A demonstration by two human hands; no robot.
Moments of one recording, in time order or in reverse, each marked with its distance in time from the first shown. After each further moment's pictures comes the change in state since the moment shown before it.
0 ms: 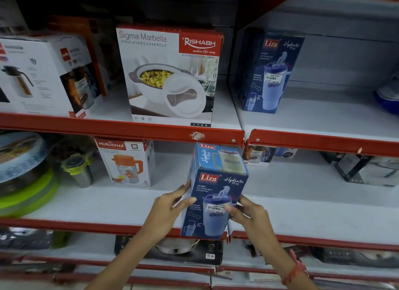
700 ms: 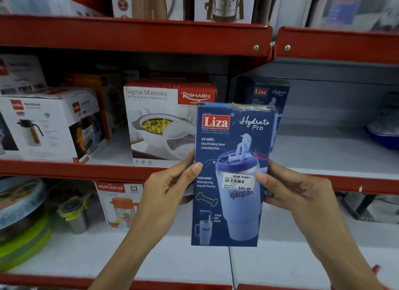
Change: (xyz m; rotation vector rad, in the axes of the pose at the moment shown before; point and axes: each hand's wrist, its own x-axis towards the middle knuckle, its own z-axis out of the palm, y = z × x) left_hand 0.004 0.159 -0.022 -0.224 0.116 0.336; right_hand 0.015 -0.161 -0.082 0.337 0.168 -0.319
